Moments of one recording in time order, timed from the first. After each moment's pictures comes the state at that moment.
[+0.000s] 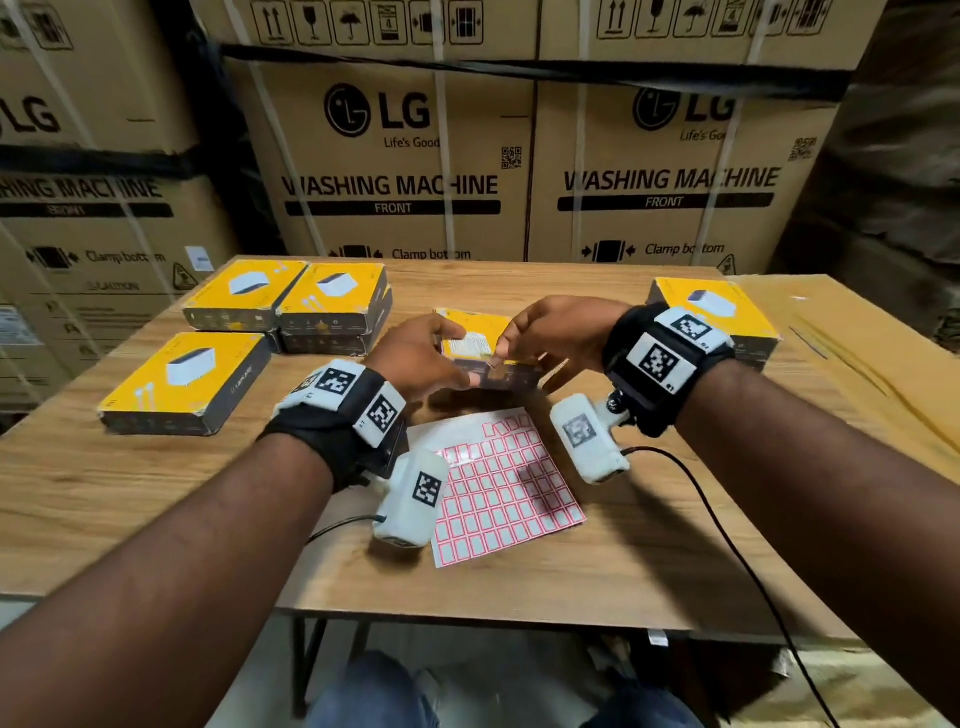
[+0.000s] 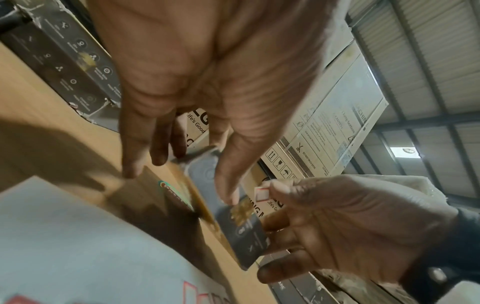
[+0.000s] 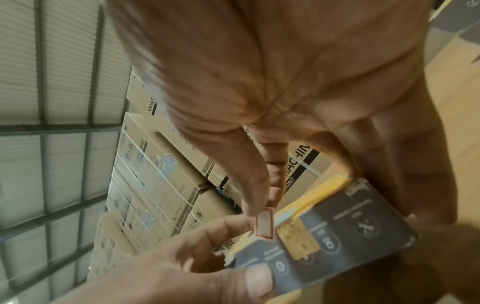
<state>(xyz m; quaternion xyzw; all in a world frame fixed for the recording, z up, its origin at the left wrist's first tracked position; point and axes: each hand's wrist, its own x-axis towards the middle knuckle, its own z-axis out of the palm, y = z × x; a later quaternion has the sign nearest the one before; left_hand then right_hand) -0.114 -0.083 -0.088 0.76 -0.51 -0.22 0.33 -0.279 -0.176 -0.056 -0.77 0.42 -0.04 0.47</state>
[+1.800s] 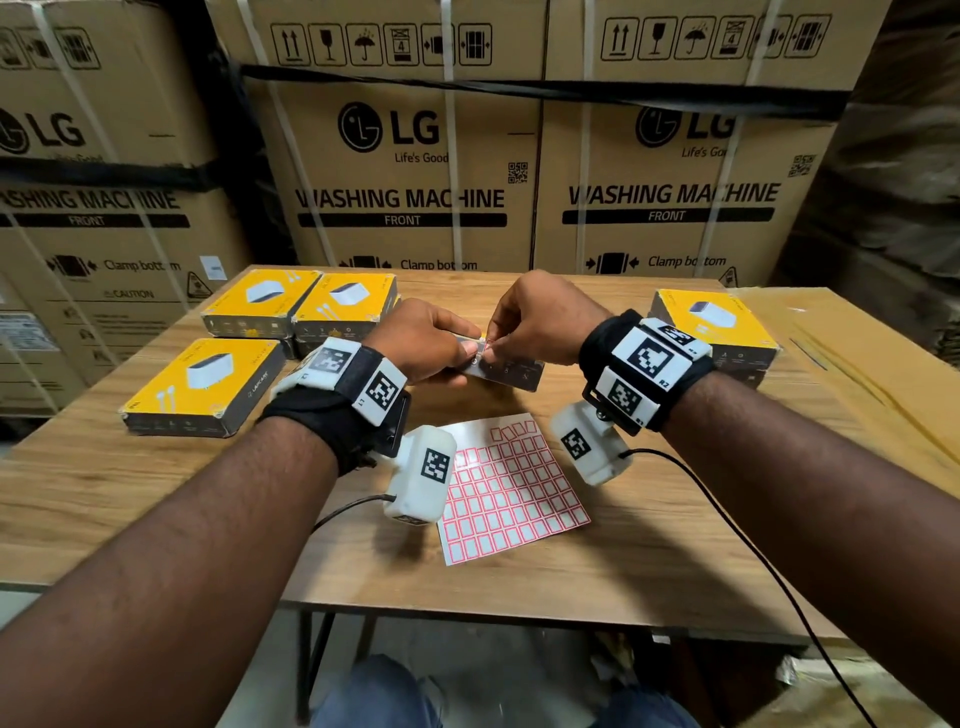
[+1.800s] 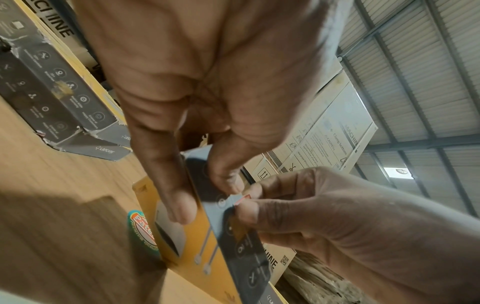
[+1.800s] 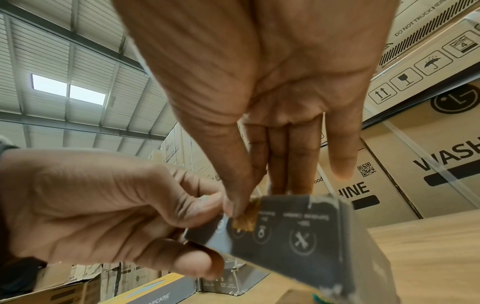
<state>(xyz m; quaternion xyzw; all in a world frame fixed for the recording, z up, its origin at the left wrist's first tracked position) -0.127 -0.070 -0.053 0.72 -0.43 -0.34 0.43 -0.263 -0.141 -0.031 -0.89 0.38 -0.15 0.21</state>
